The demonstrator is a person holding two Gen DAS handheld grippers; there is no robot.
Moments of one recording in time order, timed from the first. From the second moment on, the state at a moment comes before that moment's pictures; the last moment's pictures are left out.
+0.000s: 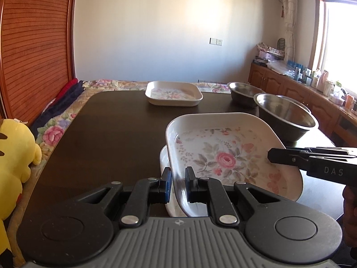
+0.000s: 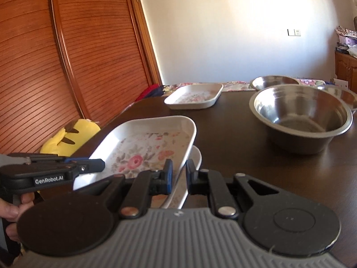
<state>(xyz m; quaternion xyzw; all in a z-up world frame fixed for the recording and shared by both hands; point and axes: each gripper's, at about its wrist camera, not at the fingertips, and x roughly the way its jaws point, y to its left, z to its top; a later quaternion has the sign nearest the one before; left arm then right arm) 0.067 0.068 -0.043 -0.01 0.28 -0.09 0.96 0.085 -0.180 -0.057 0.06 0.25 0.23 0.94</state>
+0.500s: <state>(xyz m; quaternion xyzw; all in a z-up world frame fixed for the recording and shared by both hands) 0.074 0.063 -0.054 0.00 0.29 -0.08 0.96 0.086 -0.171 -0.070 0.04 0.25 0.21 0.94</state>
